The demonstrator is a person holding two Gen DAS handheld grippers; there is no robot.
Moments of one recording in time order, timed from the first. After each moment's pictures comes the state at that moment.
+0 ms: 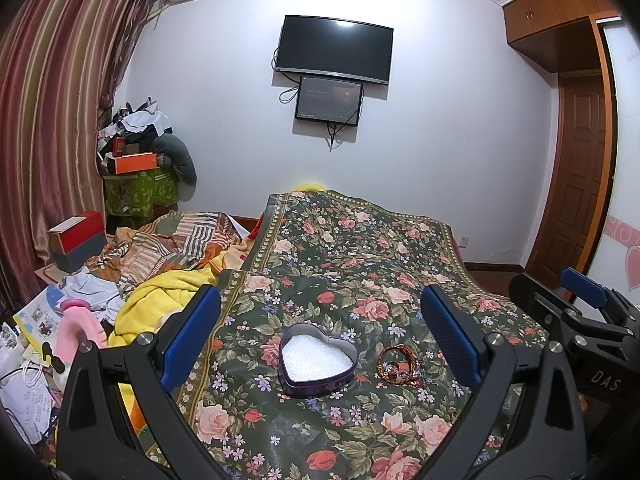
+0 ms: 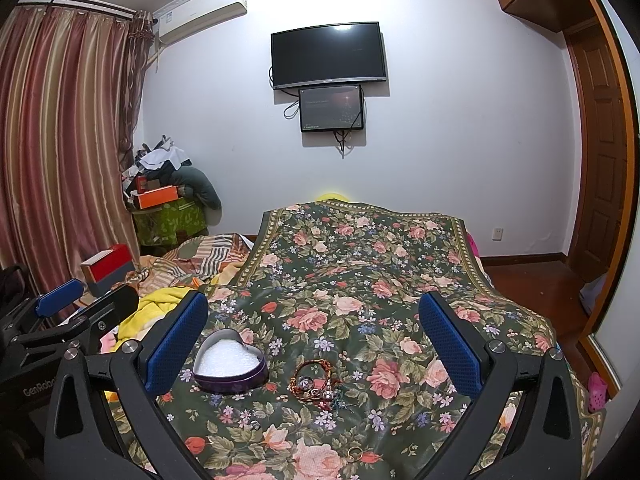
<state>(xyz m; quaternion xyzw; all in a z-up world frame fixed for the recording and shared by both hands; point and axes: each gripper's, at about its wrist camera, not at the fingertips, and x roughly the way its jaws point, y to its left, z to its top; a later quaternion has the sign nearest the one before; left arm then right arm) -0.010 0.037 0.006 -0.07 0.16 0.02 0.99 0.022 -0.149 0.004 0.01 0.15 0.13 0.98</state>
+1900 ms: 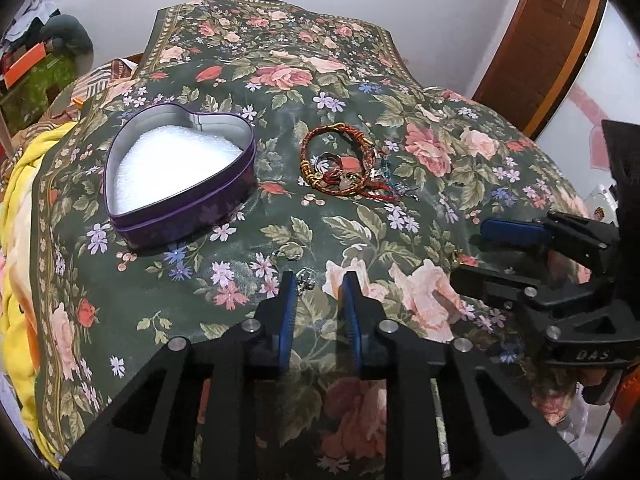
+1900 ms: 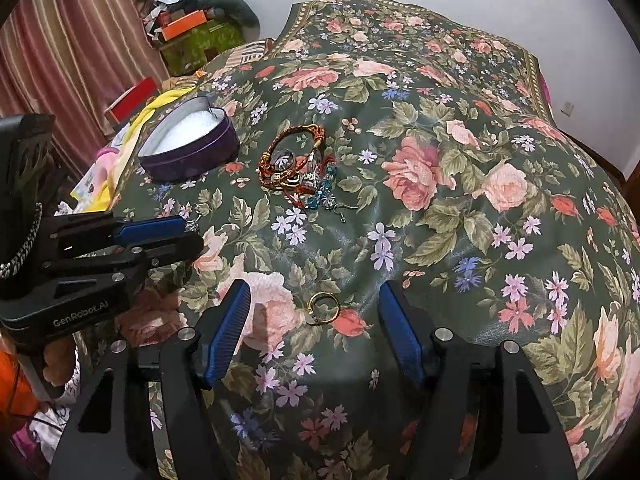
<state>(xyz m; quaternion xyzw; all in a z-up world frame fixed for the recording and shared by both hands) 0.082 -0.028 -0.145 -0.03 0.47 -0.14 0.87 0.089 -0.184 -0.134 -0.06 0.47 0.24 0.85</state>
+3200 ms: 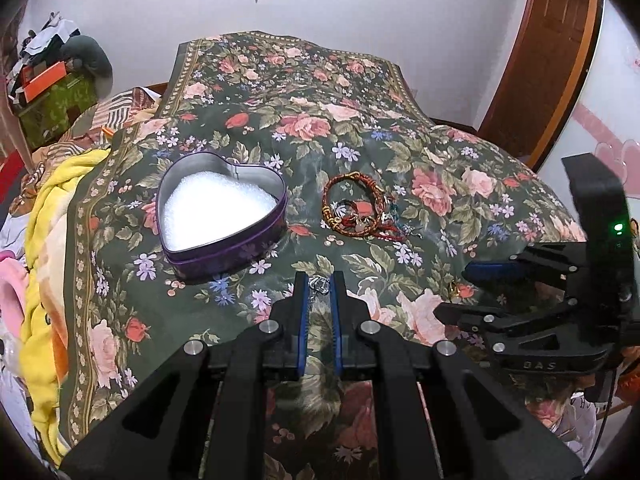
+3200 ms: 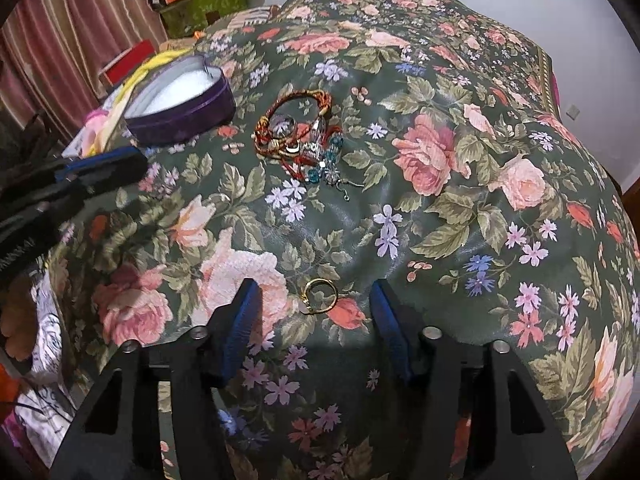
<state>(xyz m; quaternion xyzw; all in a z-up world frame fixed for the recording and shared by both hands) 0.067 -0.013 -0.112 -0.03 0.41 -0.12 0.90 0.099 -0.170 -0.148 -0.11 0.51 0.23 0.82</state>
